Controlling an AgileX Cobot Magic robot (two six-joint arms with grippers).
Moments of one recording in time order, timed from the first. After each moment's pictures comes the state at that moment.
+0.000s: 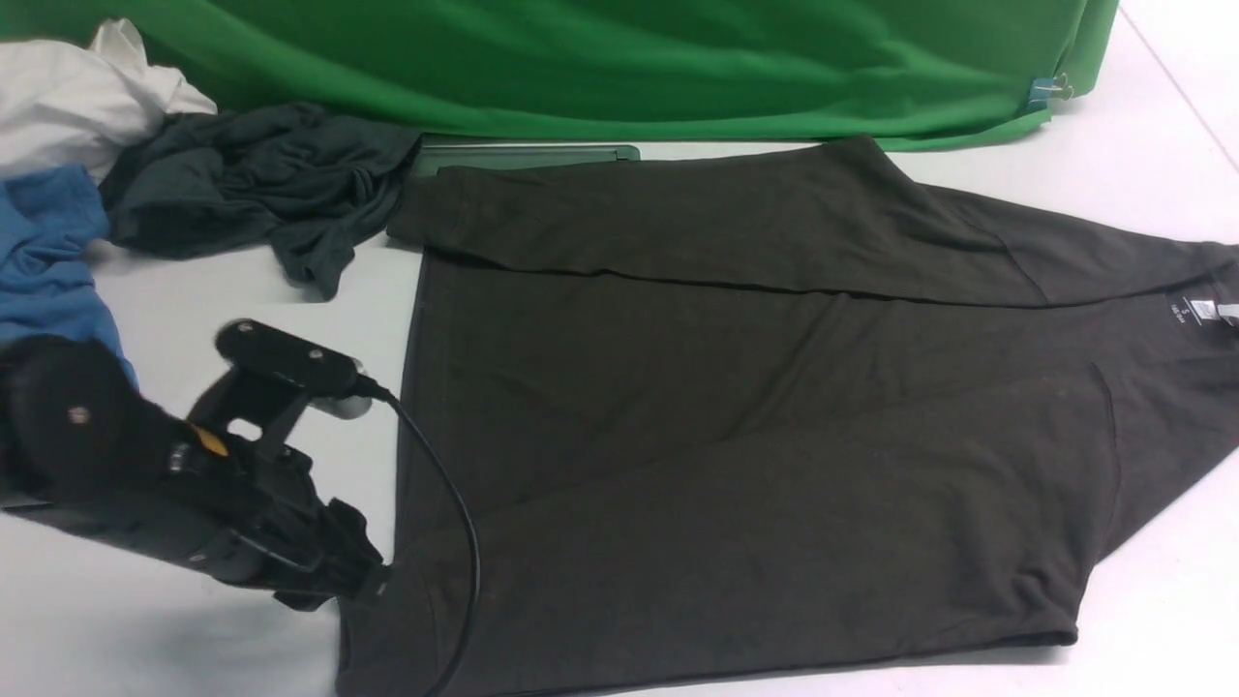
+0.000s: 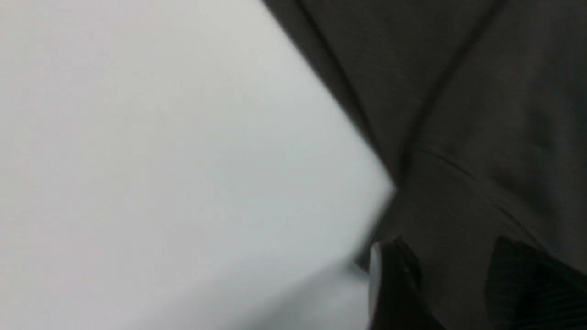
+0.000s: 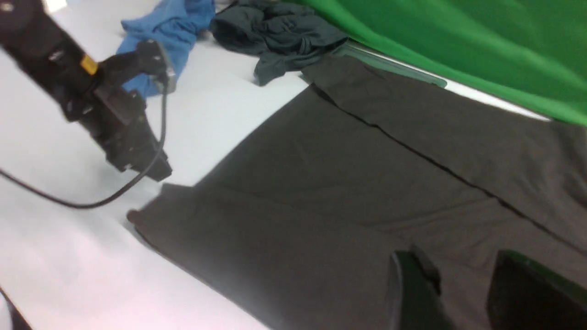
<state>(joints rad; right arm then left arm) 0.53 0.53 -0.83 0.16 0.83 -0.18 -0.17 1.40 -0.66 -0.27 0.57 0.51</state>
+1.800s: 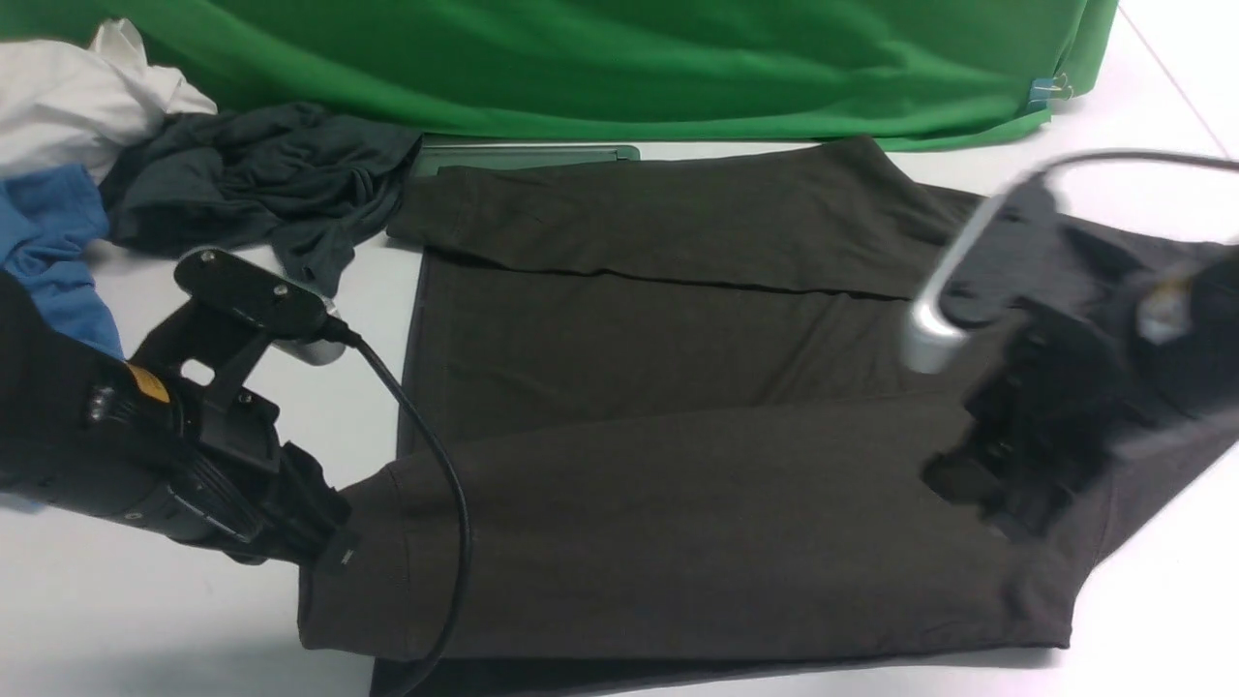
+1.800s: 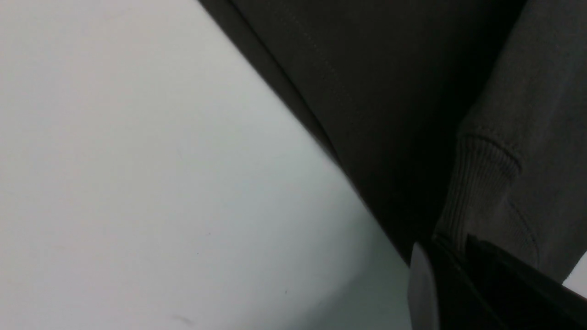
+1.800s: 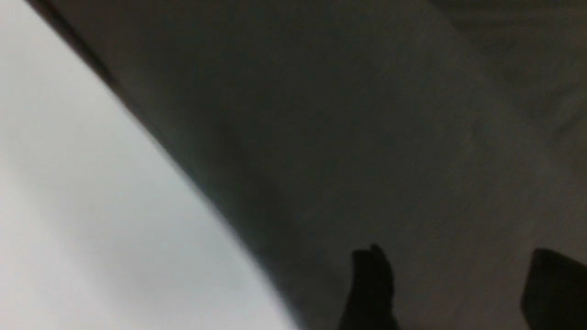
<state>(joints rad) 0.44 1.40 -0.99 0.13 0.81 -0.66 -0.17 1.22 -0.76 -0.24 0.78 0.50</state>
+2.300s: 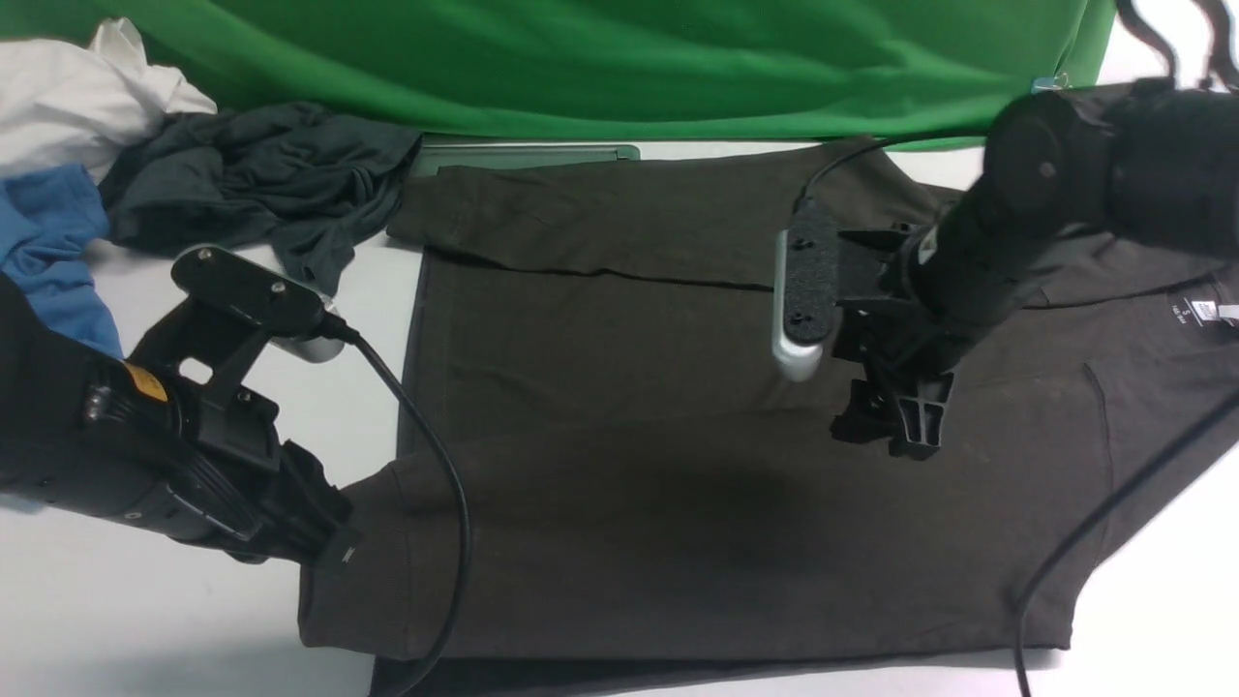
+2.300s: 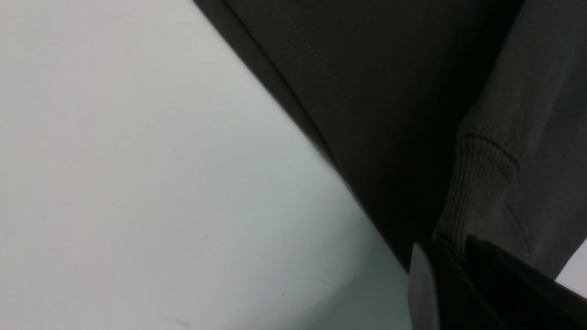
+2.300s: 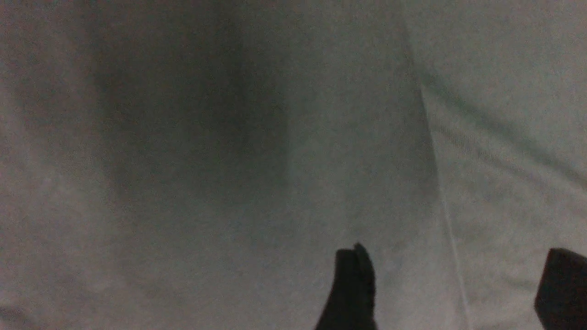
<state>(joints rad) 0.41 1.84 -1.31 0.13 0.83 -1.13 -0.17 1.22 -0.76 -0.25 0.78 0.50</state>
